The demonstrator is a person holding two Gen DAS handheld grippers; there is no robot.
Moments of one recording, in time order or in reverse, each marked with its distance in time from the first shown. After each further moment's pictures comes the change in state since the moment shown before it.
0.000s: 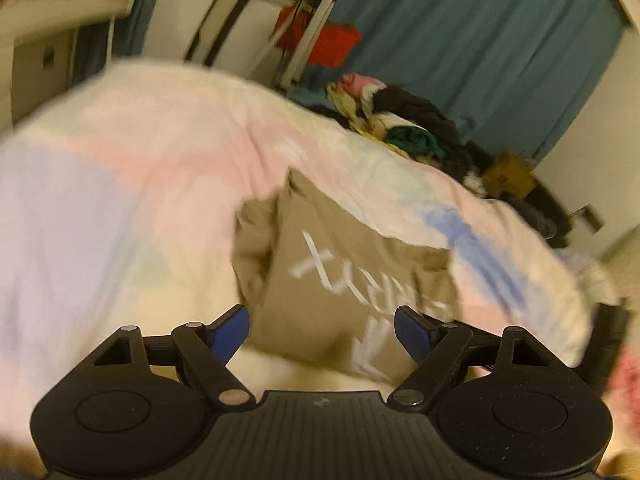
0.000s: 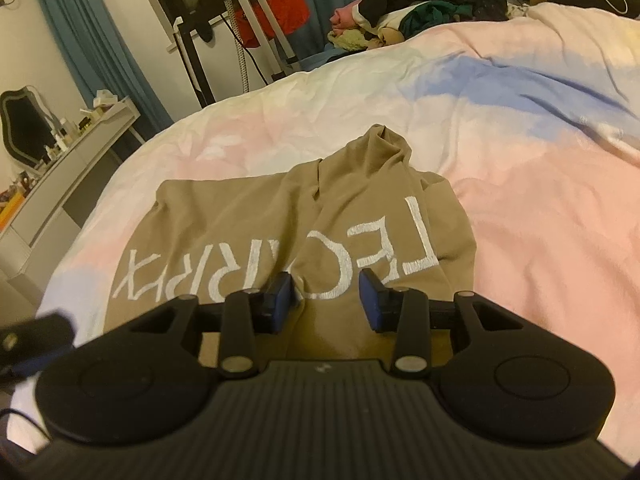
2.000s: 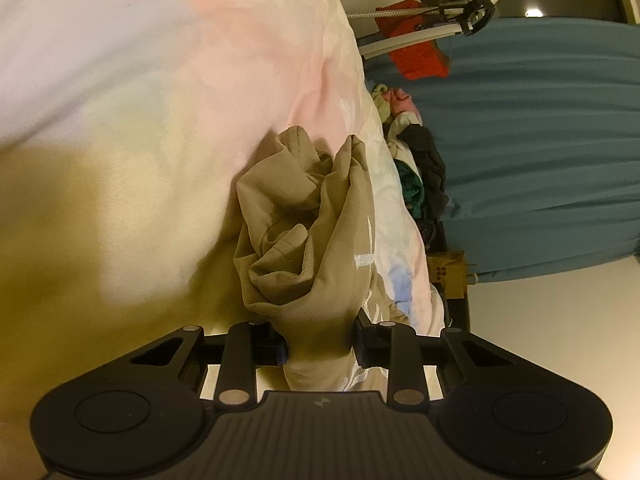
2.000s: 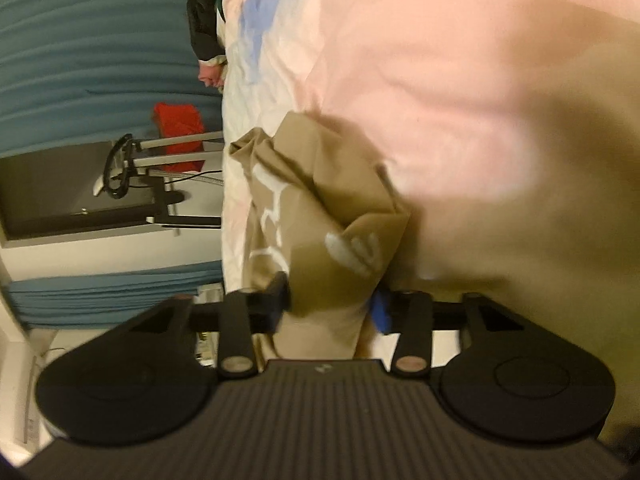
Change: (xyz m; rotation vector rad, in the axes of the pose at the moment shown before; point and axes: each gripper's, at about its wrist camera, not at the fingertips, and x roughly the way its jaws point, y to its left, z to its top) left arm 0.095 0.077 -0.002 -0.647 0.032 -0.265; right arm 0.014 -0.080 -0.055 1.076 0.005 0.307
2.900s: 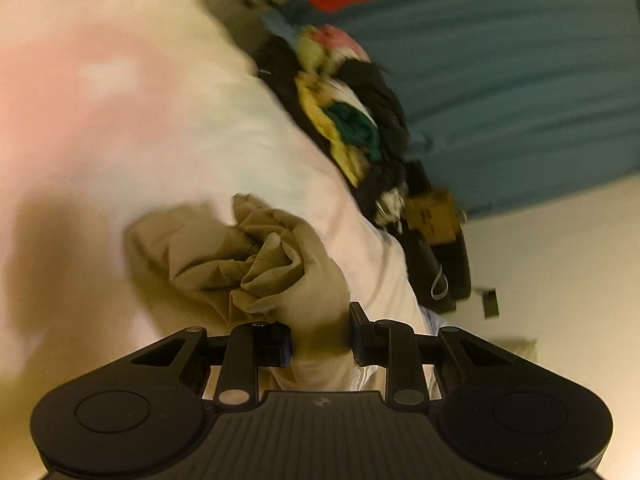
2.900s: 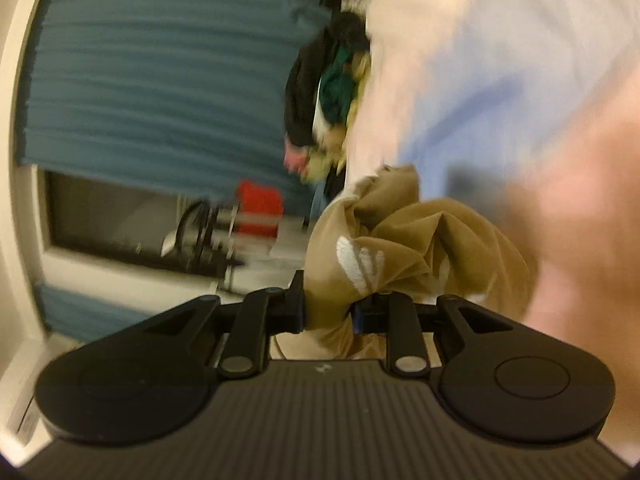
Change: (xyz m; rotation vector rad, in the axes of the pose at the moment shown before) left arm 0.130 -0.246 -0.018 0.223 0.156 0.035; right arm -0.062 0.132 0.166 -0.176 -0.265 0.132
